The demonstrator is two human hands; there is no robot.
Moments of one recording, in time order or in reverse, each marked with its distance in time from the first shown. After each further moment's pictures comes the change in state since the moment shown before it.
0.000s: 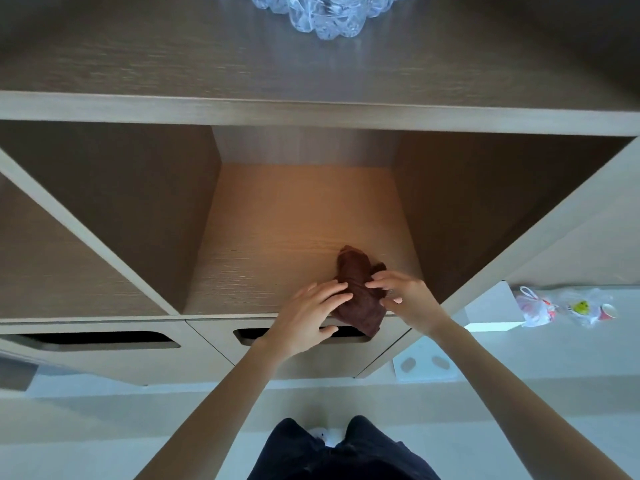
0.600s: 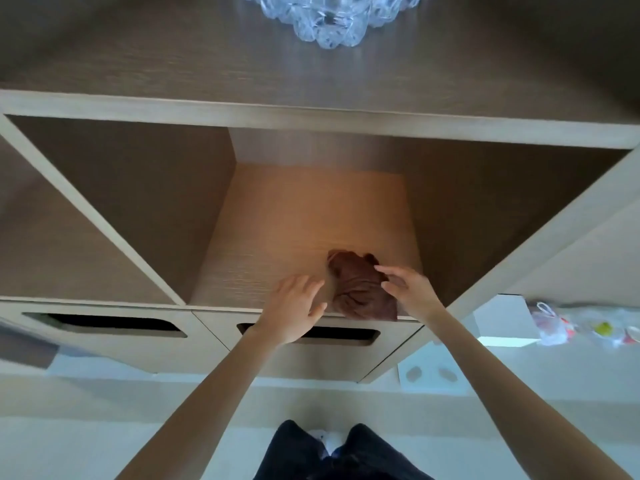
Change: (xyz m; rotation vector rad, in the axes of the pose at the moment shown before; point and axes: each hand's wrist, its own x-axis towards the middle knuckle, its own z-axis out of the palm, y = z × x) left_hand -0.002 0.005 -0.026 0.164 -0.140 -0.390; right_hand 0.020 0.009 -0.009 0.266 -0.029 0.236
